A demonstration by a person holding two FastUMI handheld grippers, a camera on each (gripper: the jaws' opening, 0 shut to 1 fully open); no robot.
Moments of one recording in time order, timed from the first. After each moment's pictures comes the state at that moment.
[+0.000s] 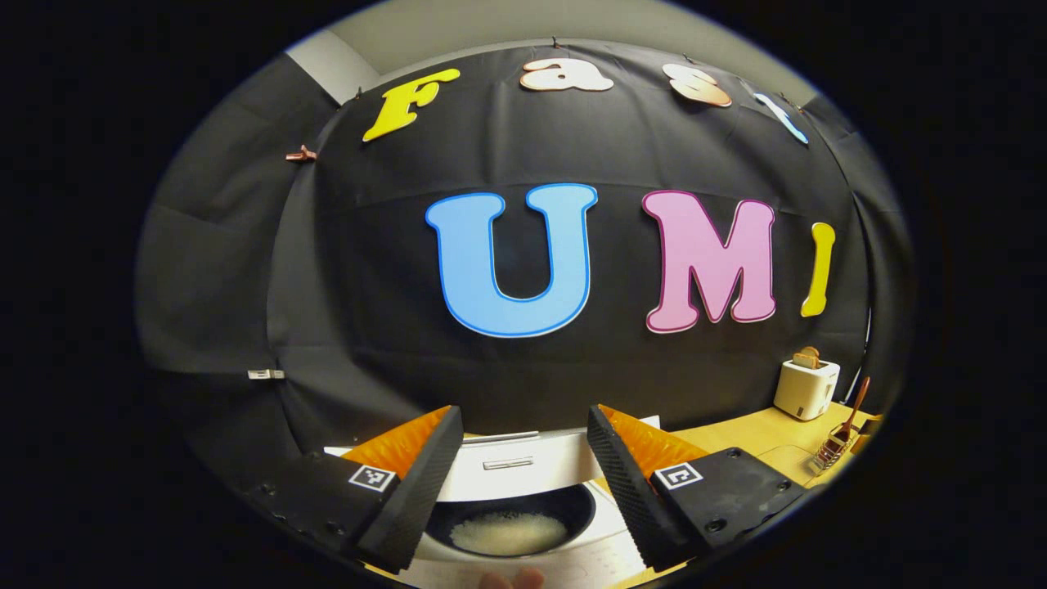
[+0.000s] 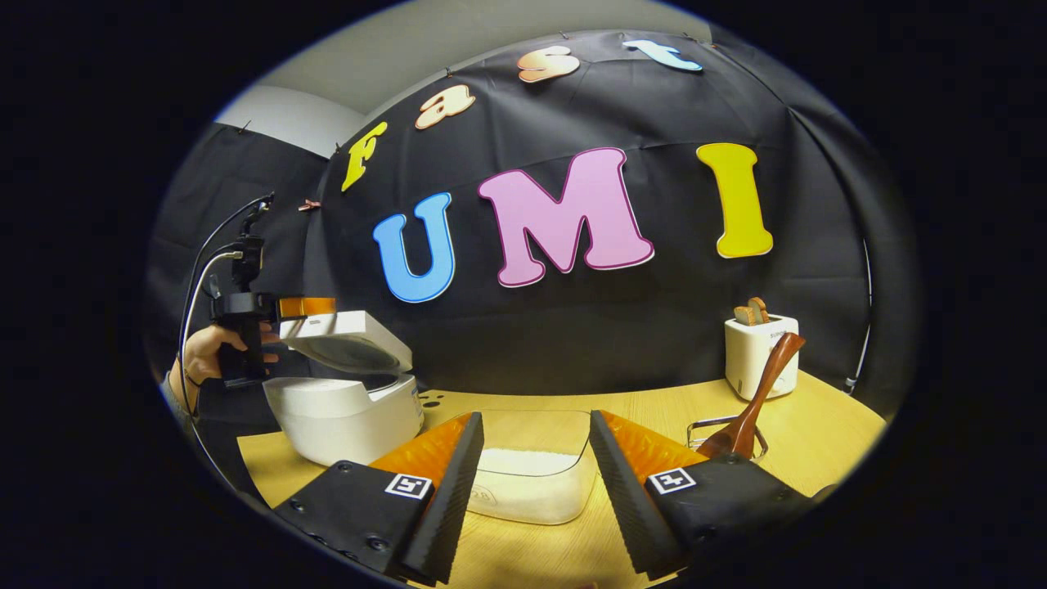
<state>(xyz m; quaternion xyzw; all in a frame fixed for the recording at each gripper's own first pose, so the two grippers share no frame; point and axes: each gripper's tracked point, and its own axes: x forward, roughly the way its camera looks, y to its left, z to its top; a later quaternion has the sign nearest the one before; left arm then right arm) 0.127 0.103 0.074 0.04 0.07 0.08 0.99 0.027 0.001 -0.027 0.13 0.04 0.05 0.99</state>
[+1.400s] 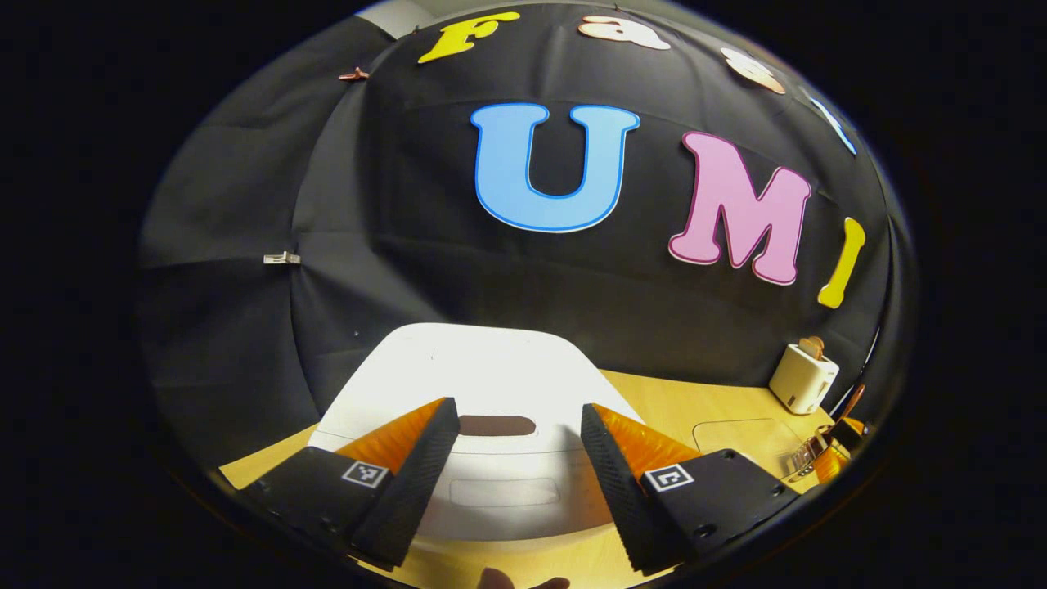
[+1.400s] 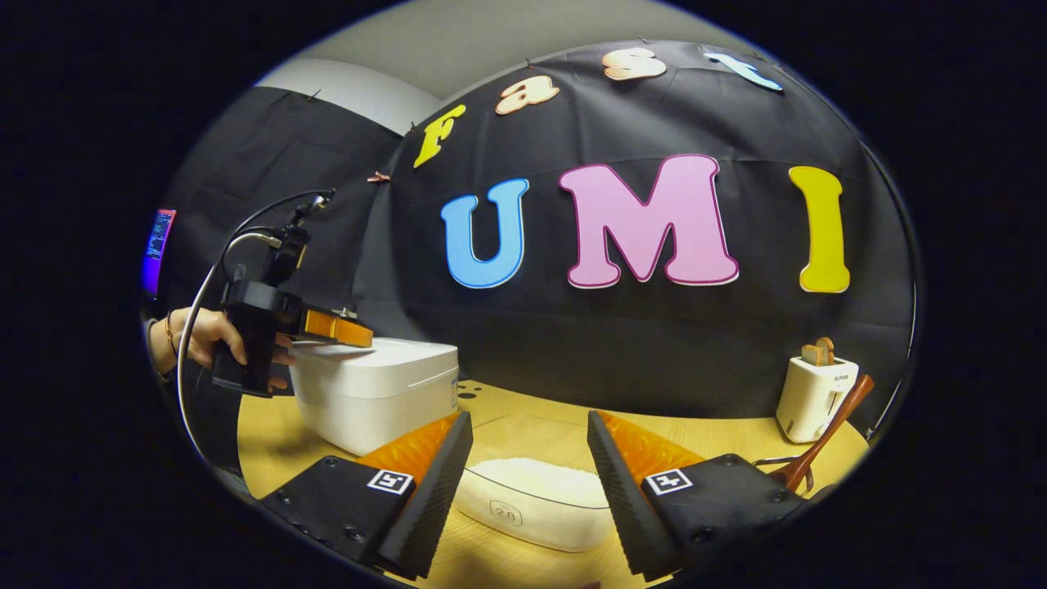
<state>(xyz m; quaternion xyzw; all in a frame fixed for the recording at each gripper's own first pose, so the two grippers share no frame) 0.089 0.090 -0.021 -0.04 0.18 0.14 0.97 0.059 0.062 -0.019 0.05 0.00 0.16 0.99</state>
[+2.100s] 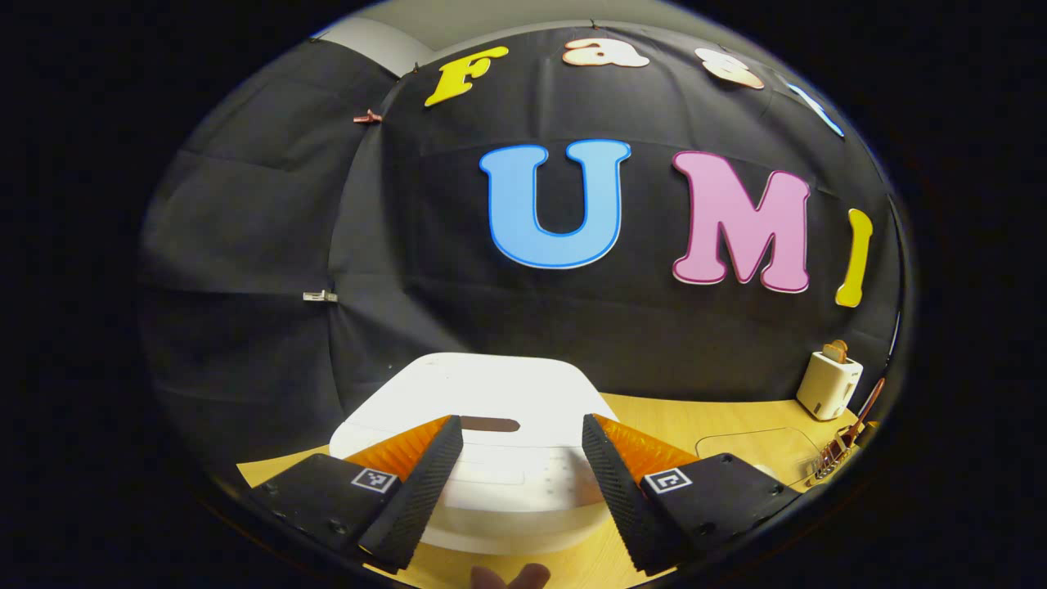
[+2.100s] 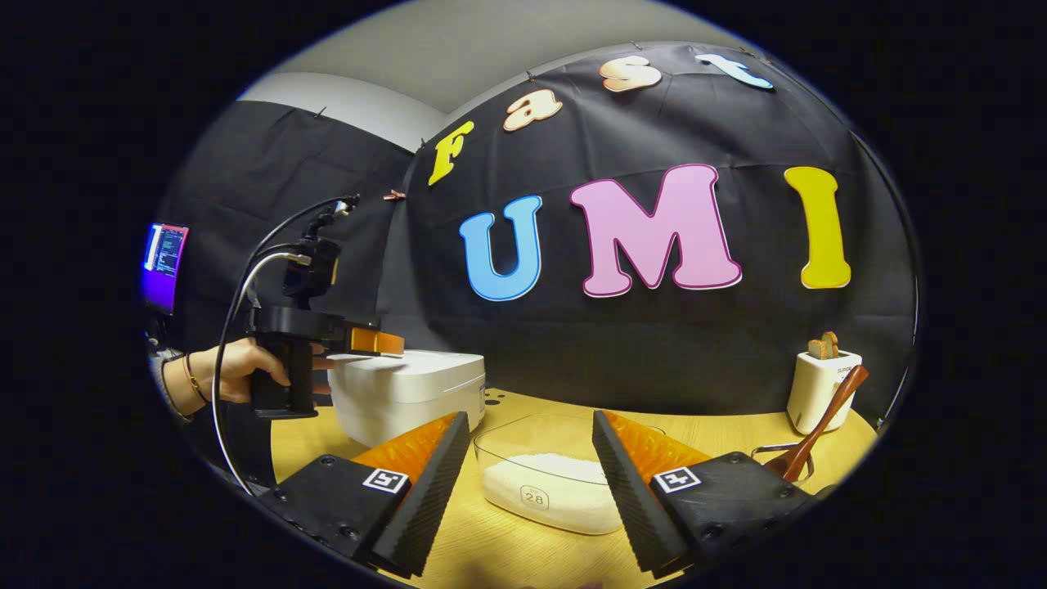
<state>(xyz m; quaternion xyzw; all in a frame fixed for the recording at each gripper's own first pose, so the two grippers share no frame) 0.060 0.052 0.007 0.00 0.10 0.18 0.98 0.011 0.059 -0.010 0.09 -0.01 0.18 0.98</state>
